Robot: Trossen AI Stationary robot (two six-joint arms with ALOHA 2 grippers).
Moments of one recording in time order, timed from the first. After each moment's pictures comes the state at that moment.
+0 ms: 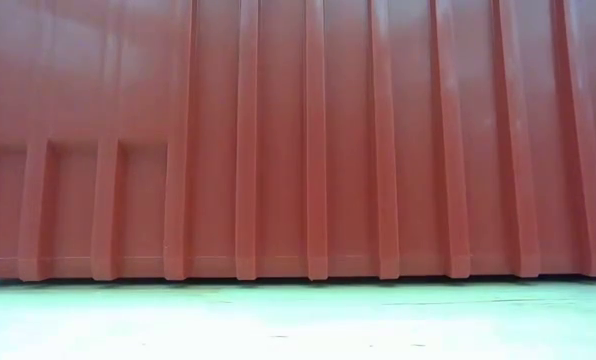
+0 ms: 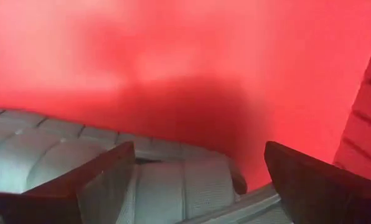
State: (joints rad) left arm 0.04 1.26 0.99 -0.70 -0.19 -0.20; right arm -0.04 1.85 1.33 -1.26 0.13 0.13
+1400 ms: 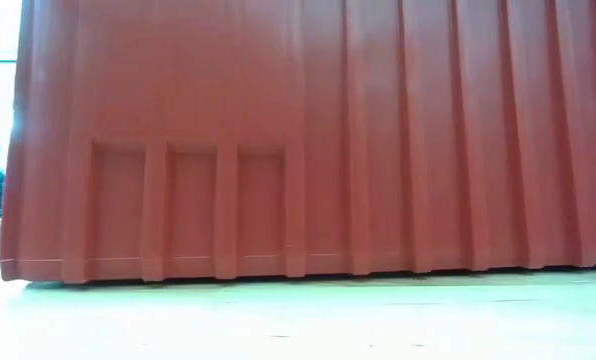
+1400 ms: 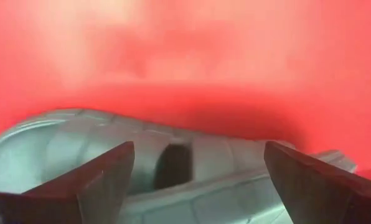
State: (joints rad) left arm 0.04 1.26 0.99 -0.68 -0.19 -0.23; right arm -0.02 1.67 1.17 -1.21 0.09 0.06
